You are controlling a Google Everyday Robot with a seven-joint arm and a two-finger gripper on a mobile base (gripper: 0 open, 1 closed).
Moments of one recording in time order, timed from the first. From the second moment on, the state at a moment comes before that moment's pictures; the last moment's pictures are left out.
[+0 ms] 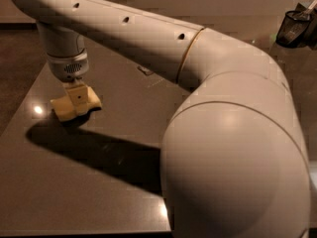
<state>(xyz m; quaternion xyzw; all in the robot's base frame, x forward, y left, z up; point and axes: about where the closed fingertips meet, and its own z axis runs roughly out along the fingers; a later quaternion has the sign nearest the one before) 0.553 0.206 0.846 -0.87 0.49 0.03 0.05</state>
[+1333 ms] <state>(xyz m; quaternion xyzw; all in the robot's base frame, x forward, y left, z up) 0.556 0.116 0.887 -0.86 0.49 0.05 0.08</state>
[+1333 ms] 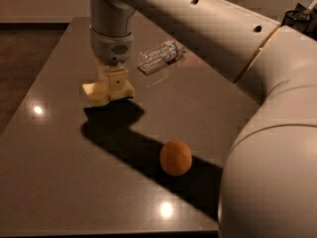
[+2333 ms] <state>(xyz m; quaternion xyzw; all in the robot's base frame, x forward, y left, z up) 0.545 0.054 0.890 -0.86 0.50 0.08 0.08</state>
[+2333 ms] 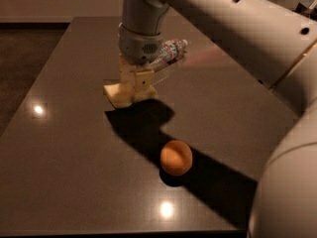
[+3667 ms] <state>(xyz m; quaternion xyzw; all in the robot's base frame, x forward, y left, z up) 0.511 -0.018 0.904 -0.86 0.49 0.09 0.08</state>
